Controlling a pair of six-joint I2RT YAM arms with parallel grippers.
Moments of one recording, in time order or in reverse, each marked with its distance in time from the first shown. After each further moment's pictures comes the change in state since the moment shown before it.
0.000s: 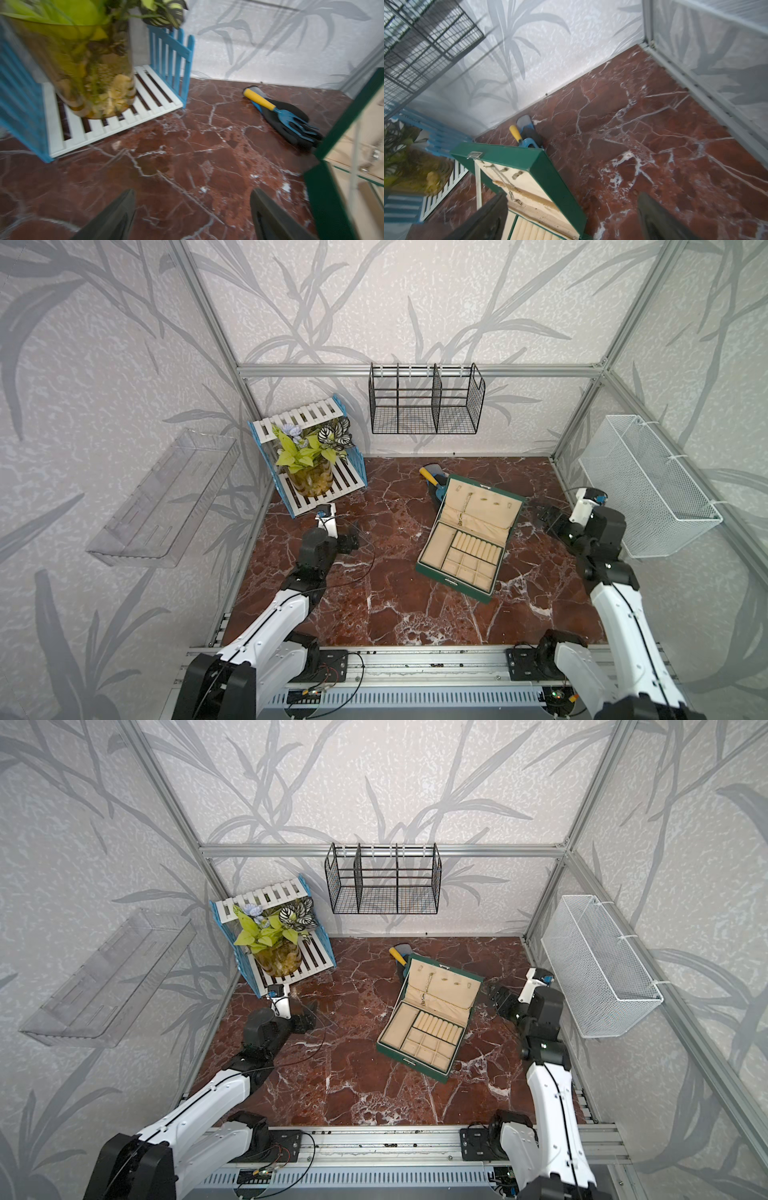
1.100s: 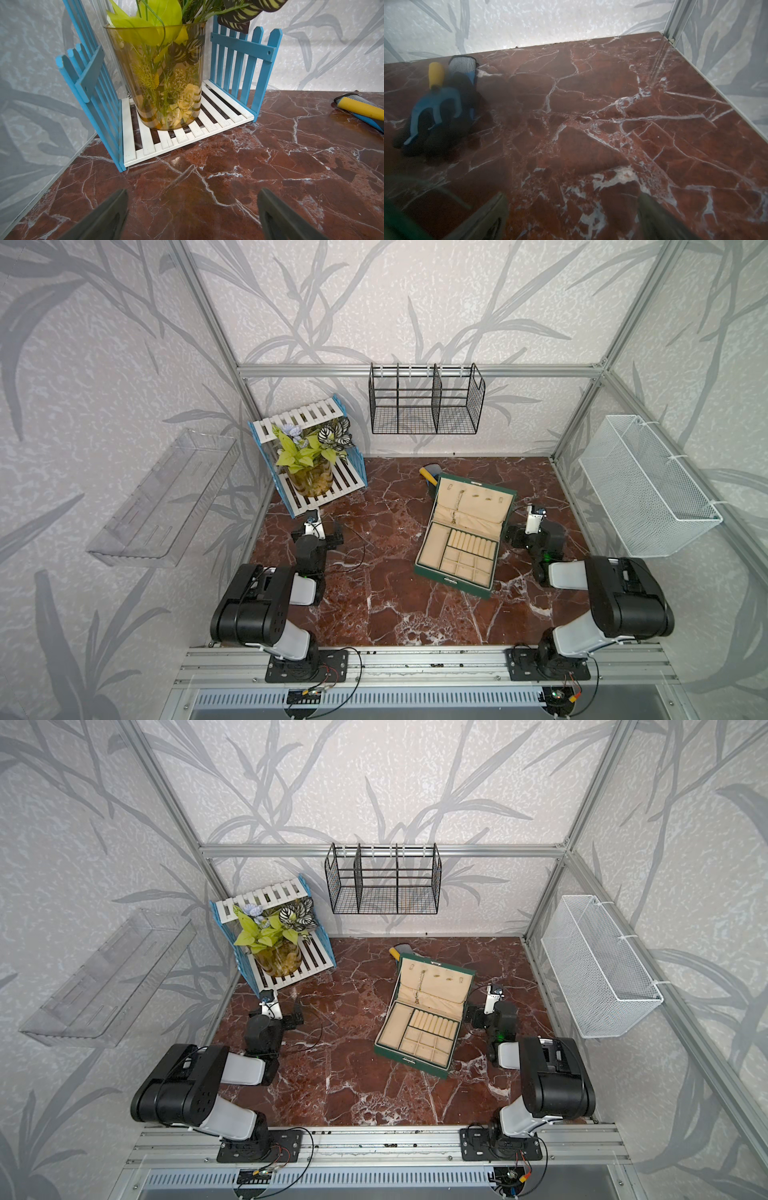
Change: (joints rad) left arm 0.144 0.539 -0.127 0.801 -0.093 0.208; right arm 0.169 0.737 -0.263 0.998 0.174 -0.351
